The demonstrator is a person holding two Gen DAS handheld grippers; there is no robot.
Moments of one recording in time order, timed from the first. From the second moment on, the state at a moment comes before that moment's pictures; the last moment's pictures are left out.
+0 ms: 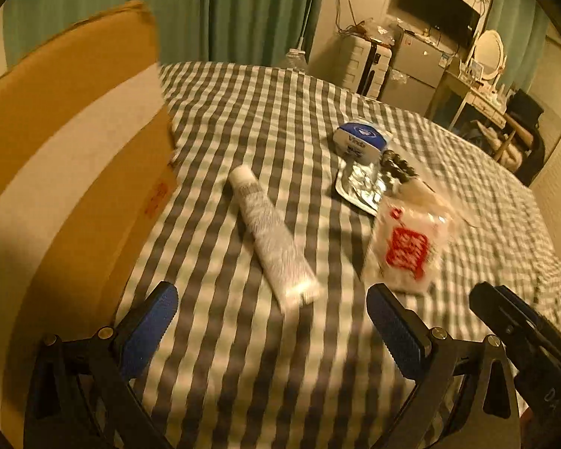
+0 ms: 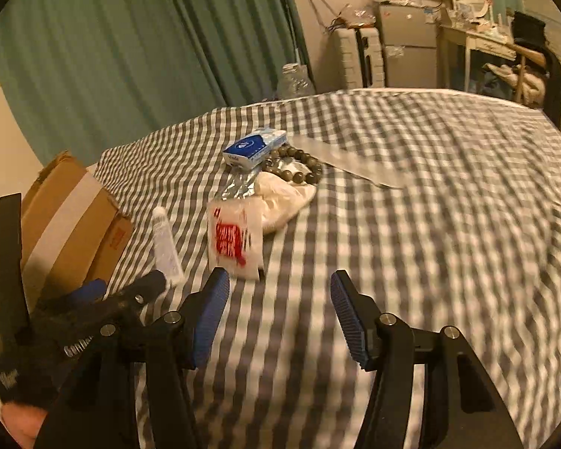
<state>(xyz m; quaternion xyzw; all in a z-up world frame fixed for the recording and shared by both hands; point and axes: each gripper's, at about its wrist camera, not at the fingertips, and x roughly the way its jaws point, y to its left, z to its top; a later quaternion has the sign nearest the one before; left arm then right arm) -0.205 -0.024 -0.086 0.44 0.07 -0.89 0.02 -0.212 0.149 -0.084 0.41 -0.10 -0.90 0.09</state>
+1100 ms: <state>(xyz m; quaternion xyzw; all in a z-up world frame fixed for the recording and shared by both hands) -0.167 -0.047 -0.091 0.43 0.09 -0.90 -0.07 -0.165 0.153 -0.070 0.41 -0.11 -0.90 0.14</state>
